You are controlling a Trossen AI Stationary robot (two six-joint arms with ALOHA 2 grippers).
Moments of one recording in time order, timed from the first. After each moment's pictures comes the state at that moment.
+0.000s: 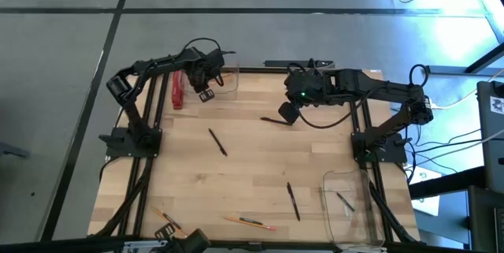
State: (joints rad) left arm 0.74 1.74 1.27 -1.09 -0.24 0.11; right arm -0.06 1.52 1.69 -1.14 0.38 0.44
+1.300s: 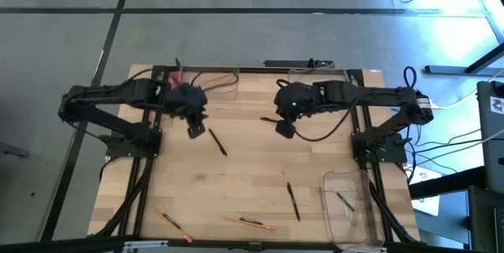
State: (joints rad) left arm 0.02 1.14 1.27 -1.11 -0.23 -0.38; right arm -0.04 1.52 1.48 -0.91 0.16 0.25
